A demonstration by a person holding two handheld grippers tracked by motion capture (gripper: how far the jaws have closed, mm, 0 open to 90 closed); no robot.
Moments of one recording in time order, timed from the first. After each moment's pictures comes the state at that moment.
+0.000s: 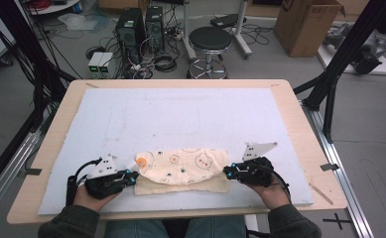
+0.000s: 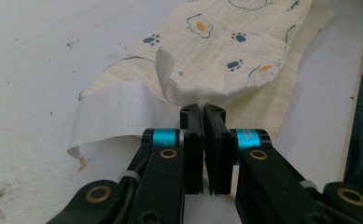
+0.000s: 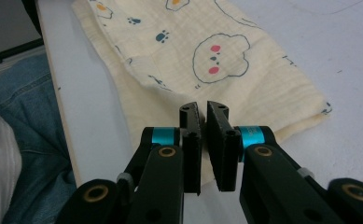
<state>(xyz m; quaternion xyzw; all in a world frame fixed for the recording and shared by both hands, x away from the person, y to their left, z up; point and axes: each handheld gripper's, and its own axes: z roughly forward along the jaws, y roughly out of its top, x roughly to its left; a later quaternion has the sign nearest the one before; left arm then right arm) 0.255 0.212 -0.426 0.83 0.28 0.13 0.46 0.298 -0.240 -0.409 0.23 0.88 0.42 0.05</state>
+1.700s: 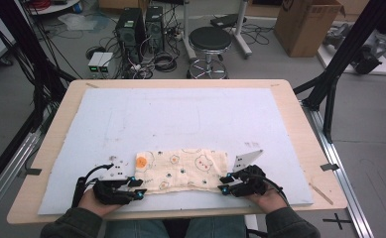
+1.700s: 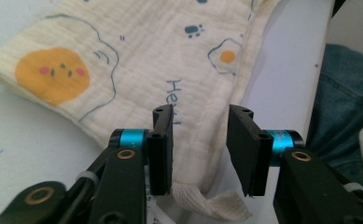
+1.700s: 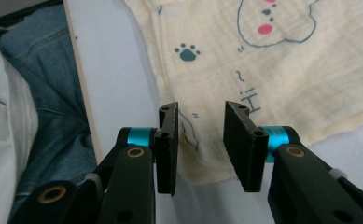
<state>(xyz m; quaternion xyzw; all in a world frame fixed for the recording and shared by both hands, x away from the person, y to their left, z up) 0.253 0.195 -0.439 0.87 0.26 0.06 0.42 0.290 -0.224 -0.433 0.19 0.91 0.37 0.00</state>
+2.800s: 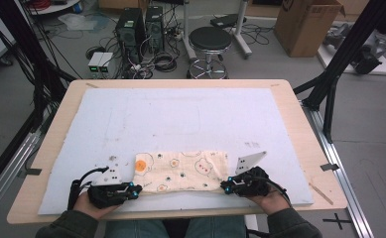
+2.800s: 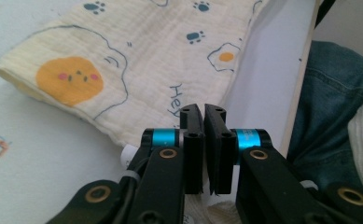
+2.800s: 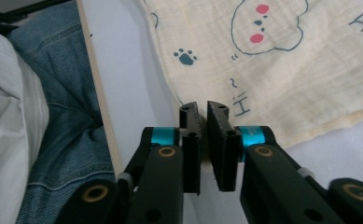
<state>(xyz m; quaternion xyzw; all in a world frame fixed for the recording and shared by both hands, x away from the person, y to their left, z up) 0.242 0.203 -0.434 0.87 0.24 0.07 0.43 0.283 -0.229 -0.425 0.18 0.91 0.38 0.00</state>
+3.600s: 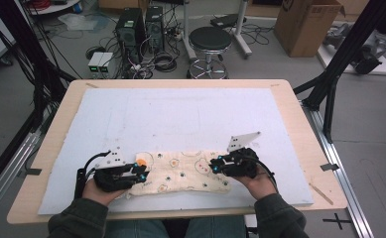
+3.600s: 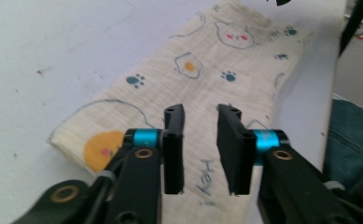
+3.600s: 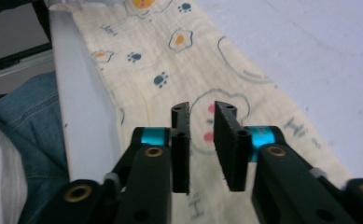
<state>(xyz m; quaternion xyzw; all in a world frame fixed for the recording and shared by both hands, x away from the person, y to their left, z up) 0.275 0.186 -0.410 0.83 0.28 0.10 0.48 0.323 -0.197 -0.397 0.21 0.88 0.42 0.03</state>
